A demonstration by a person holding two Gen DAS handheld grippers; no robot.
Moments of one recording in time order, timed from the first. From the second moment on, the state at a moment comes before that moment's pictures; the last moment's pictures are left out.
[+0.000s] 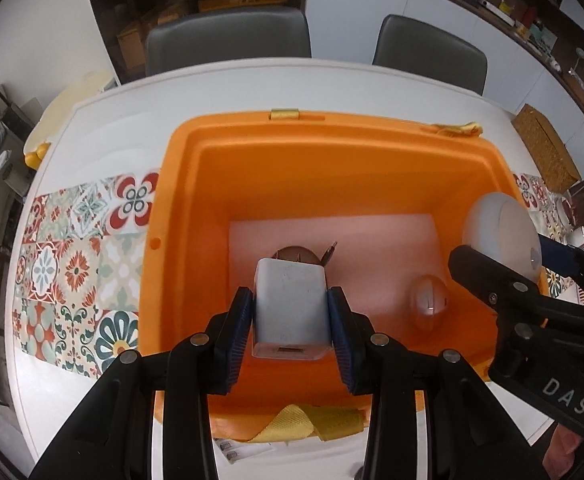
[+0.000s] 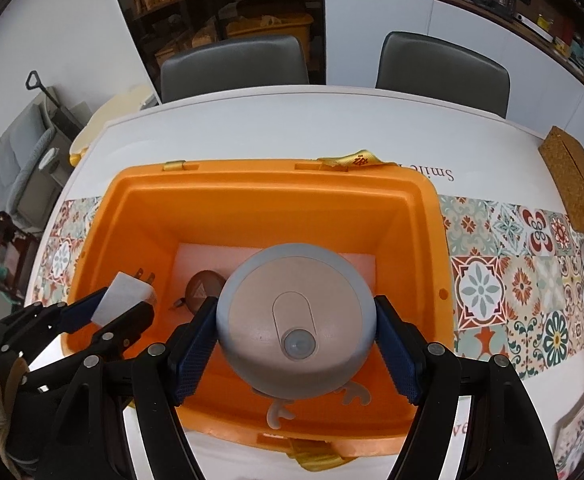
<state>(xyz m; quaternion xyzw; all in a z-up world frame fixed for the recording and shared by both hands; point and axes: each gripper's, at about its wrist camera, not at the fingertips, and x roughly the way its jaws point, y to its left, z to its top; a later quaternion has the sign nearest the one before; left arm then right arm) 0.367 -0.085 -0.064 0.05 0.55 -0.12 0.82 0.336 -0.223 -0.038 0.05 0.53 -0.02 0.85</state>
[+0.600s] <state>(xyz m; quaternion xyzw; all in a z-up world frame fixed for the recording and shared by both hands) 0.367 -0.060 -0.041 0.06 0.52 -0.06 0.85 0.342 -0.222 -0.042 0.06 0.54 -0.02 0.84</state>
